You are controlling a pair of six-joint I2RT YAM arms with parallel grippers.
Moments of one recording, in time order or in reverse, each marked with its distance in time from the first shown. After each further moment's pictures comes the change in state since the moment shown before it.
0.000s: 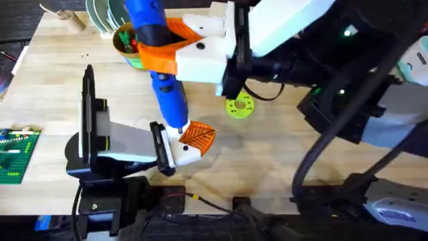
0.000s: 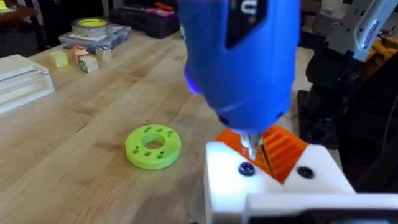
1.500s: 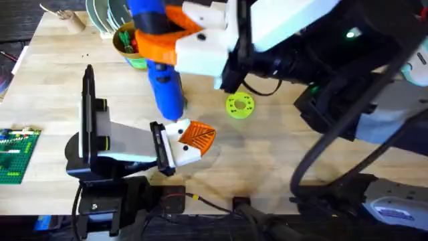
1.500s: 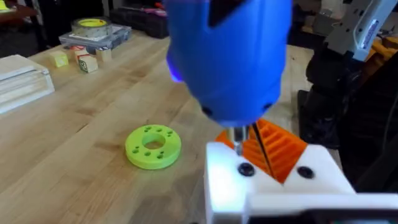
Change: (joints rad) left arm 0.000 0.000 0.000 0.000 0.000 0.000; right arm -0.010 0.027 0.000 0.112 0.014 0.016
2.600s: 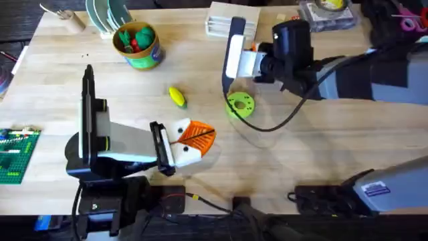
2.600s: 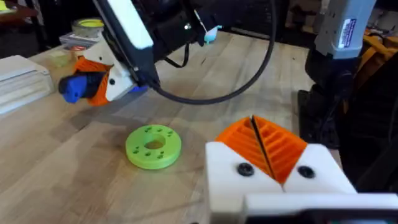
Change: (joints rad) left arm 0.000 0.000 0.000 0.000 0.000 0.002; right arm -0.350 0.380 0.000 -0.616 0.692 -1.366
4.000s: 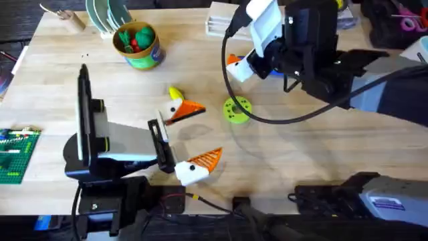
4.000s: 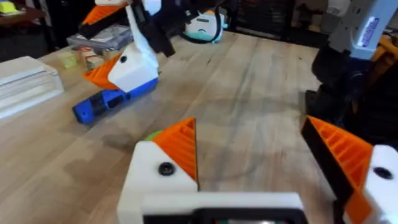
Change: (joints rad) left arm 0.000 0.000 0.000 0.024 -0.039 0.007; right arm 0.086 -0.266 0.018 -0.155 -0.010 0.705
